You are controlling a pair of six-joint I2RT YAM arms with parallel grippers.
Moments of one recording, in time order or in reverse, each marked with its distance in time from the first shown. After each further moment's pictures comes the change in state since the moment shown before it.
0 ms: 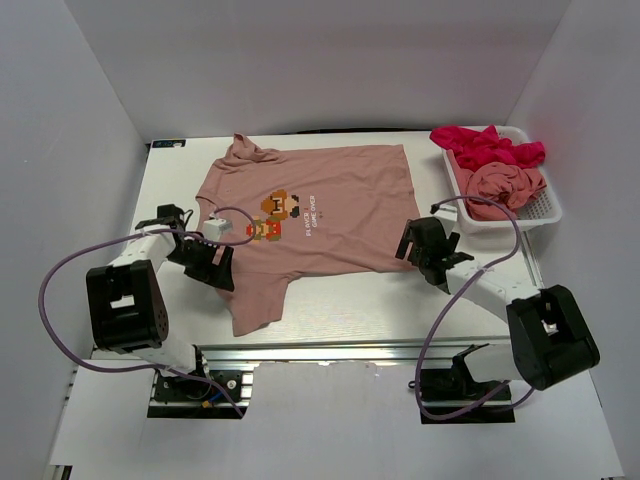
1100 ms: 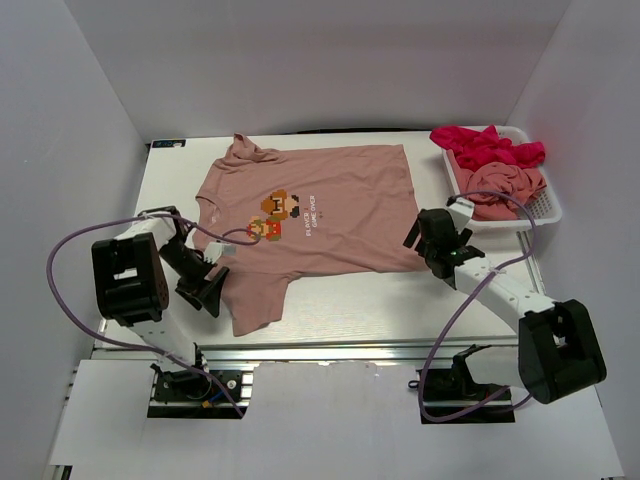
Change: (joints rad) left arm 0.016 0.198 0.130 -0.426 -0.152 0.214; right arm -0.032 -0.058 0.092 -0.116 0.048 0.117
